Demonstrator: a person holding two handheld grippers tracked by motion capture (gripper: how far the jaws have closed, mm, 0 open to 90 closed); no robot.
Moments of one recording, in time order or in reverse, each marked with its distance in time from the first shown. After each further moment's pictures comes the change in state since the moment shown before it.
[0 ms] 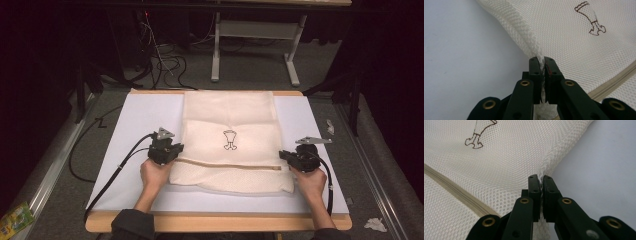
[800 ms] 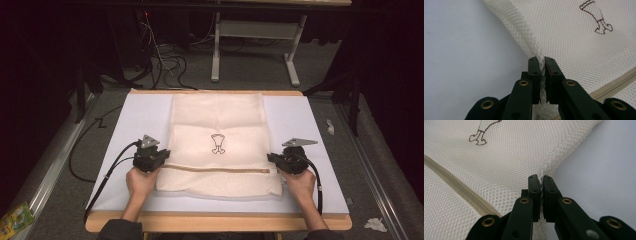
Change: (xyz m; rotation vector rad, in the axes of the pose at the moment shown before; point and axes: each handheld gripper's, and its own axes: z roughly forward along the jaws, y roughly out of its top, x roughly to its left) left arm 0.019 -0.031 -0.026 0.001 0.053 -0.025; right arm 0.034 0.005 0.011 0.017 0.050 -0.070
